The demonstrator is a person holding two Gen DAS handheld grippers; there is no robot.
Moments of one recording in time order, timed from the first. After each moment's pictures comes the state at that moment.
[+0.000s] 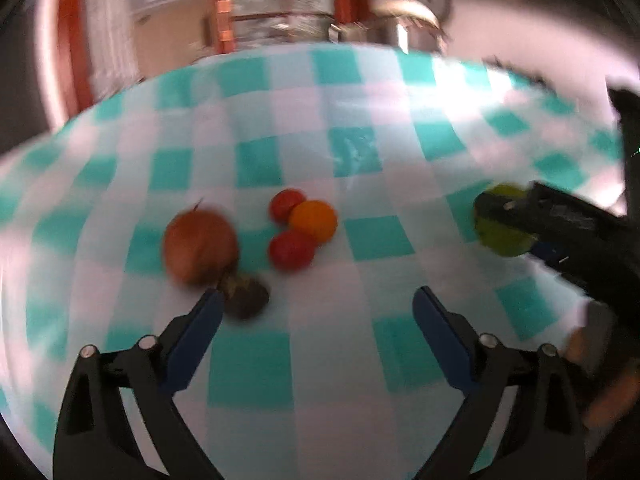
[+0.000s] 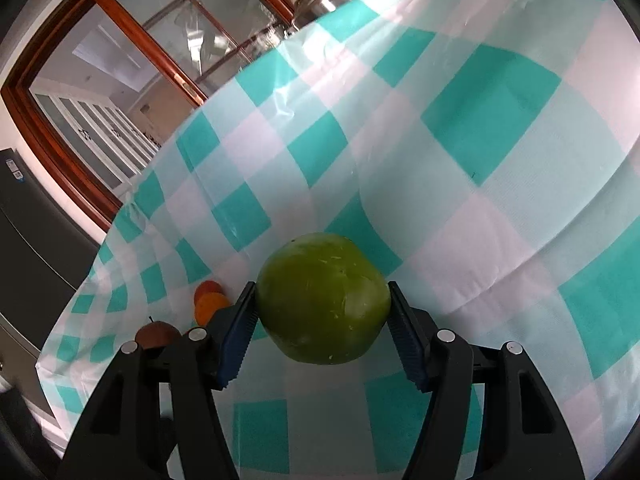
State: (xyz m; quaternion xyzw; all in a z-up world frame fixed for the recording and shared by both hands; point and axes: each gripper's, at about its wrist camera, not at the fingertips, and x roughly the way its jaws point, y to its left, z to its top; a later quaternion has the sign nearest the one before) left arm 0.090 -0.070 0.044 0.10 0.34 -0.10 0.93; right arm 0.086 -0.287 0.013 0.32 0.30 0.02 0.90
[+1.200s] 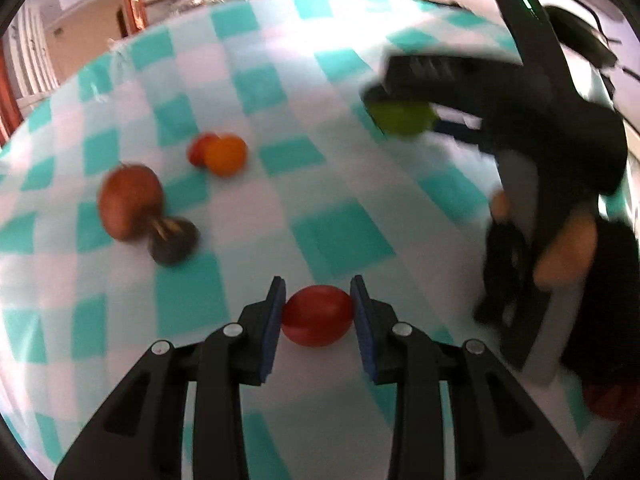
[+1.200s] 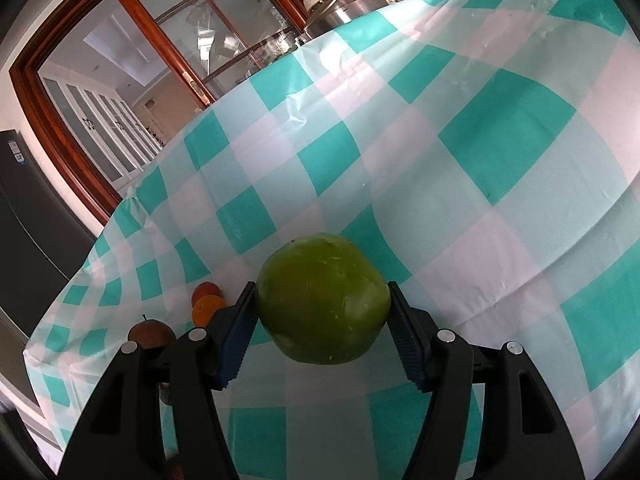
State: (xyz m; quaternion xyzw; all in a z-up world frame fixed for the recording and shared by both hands) left arm 0.034 -0.076 0.016 0.16 0.40 -0.21 0.88; right arm 0.090 -0.279 0.017 0.29 0.29 0.02 0.91
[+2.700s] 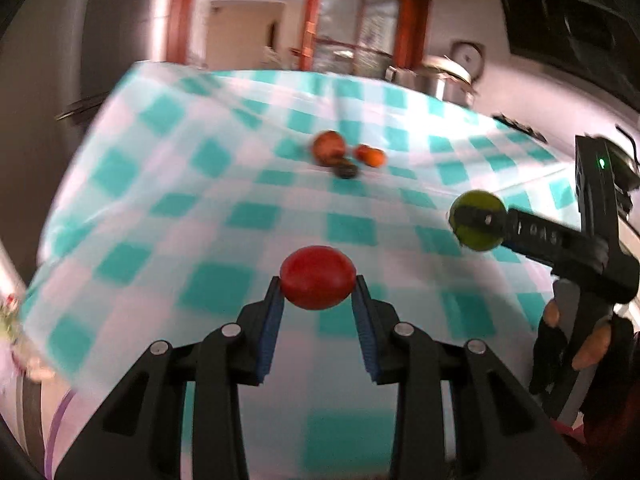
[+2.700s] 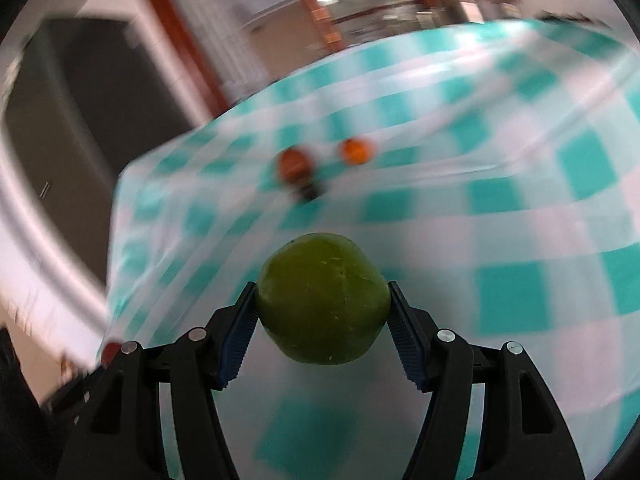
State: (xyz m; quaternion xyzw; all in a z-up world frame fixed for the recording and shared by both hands) left arm -0.222 0.069 0.049 -0.05 0.29 -0.03 0.95; right arm -0.124 -0.158 0.034 0.11 0.33 0.25 0.90
